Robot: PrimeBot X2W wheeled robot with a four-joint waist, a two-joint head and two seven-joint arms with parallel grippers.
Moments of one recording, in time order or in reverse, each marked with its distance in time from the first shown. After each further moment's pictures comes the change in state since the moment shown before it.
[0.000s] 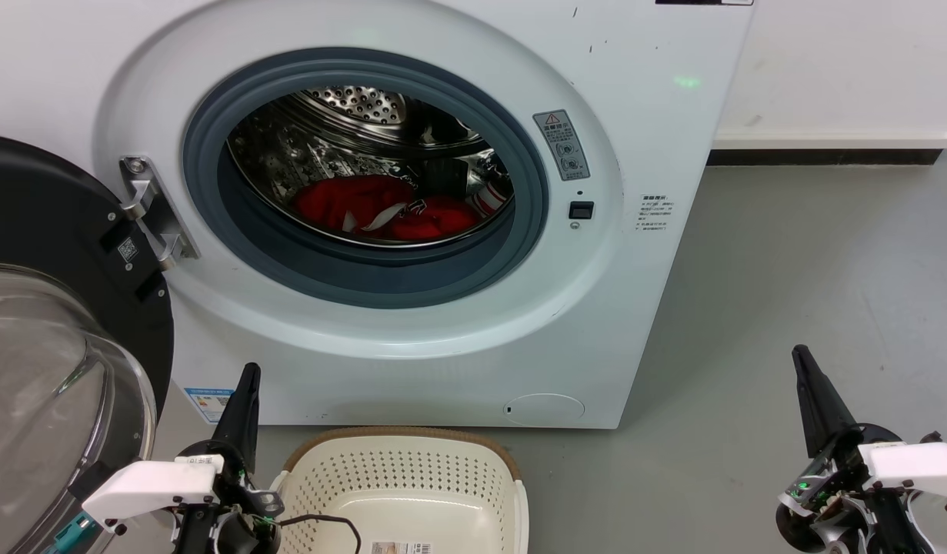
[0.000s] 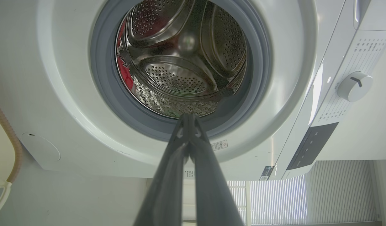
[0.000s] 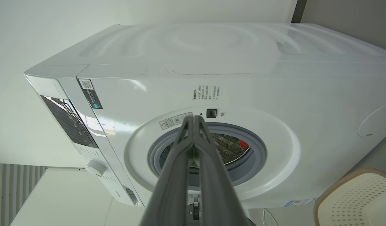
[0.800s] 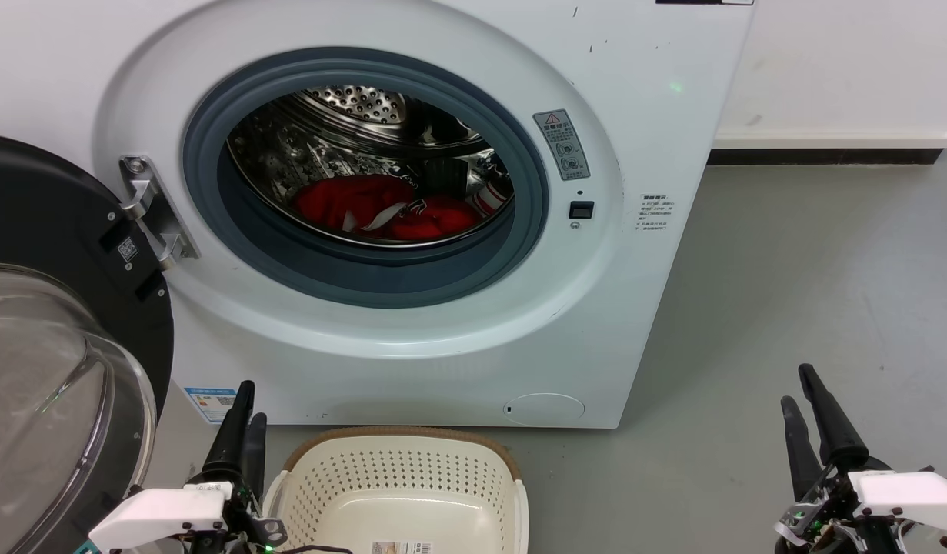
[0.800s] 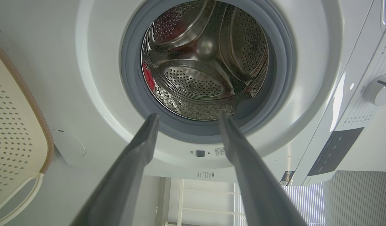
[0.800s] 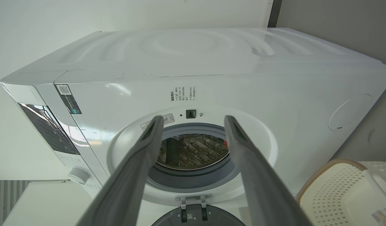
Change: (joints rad) left arm 0.047 -0.004 -0.009 0.026 0.030 0.000 -0.037; right arm 0.047 0.006 0.010 0.030 -0.013 0.000 -0.037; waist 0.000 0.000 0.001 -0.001
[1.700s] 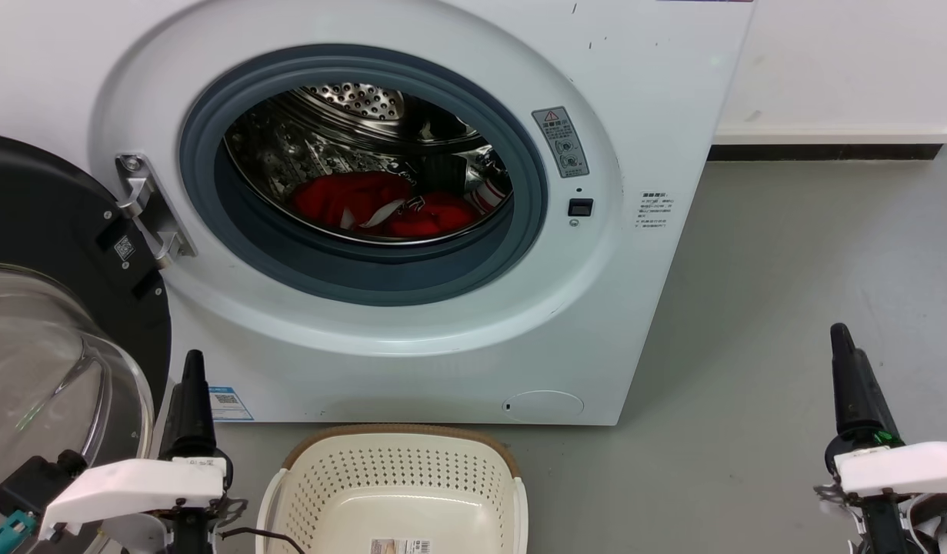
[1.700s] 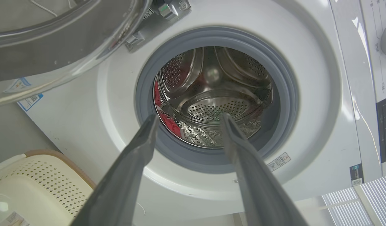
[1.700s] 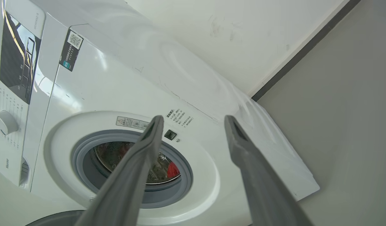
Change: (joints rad) left arm 0.018 0.000 0.050 -0.199 0.490 0.132 -0.114; right arm 0.001 0.000 -0.045 -0.155 -0.634 0.000 -0.114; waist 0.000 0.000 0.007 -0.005
